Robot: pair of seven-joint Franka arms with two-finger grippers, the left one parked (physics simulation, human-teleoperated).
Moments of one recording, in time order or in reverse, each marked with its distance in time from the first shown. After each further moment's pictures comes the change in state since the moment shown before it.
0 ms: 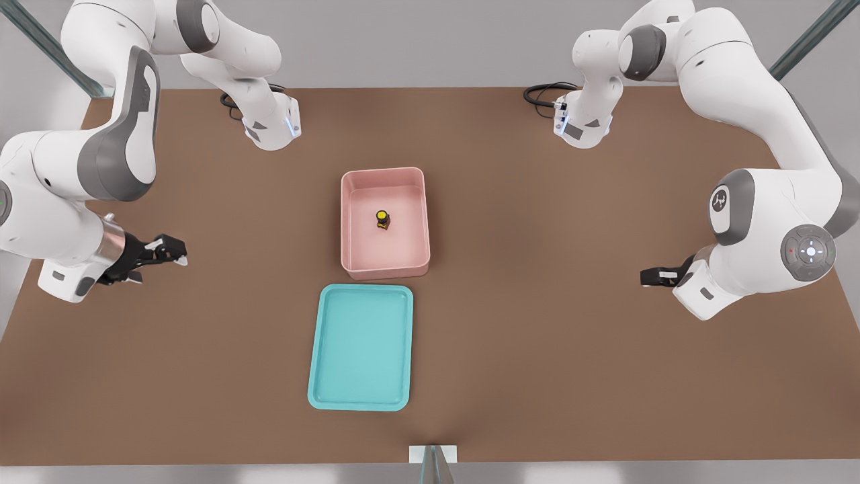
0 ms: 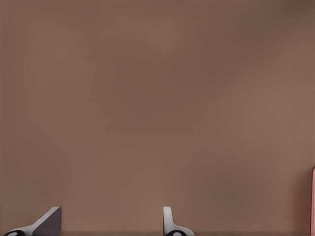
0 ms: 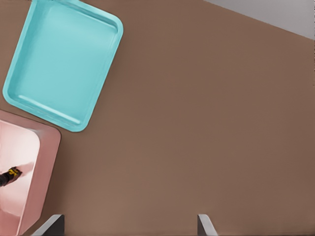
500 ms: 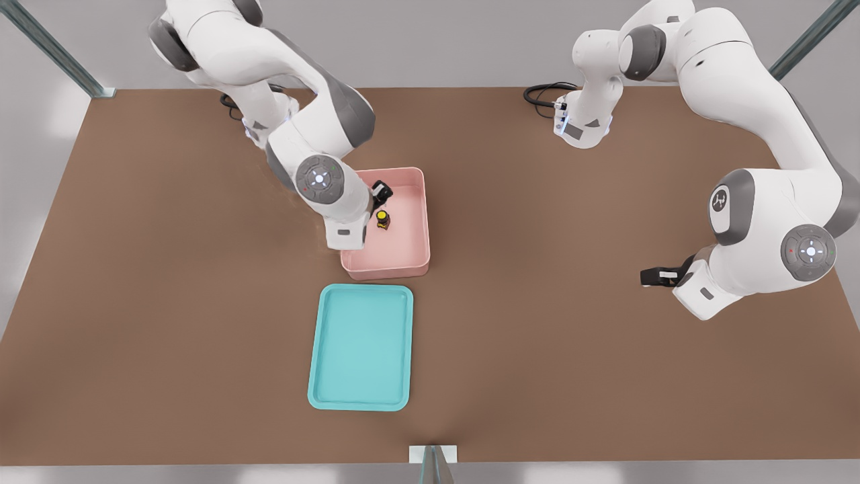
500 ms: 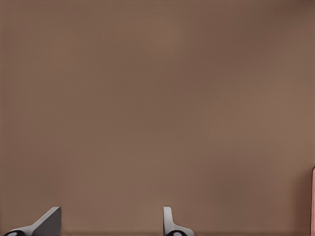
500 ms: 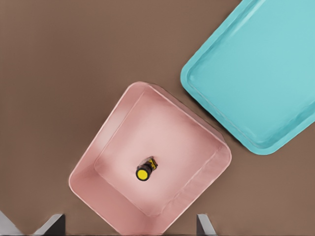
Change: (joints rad) arm 0.335 0.044 0.436 -0.223 0.015 0.102 0.322
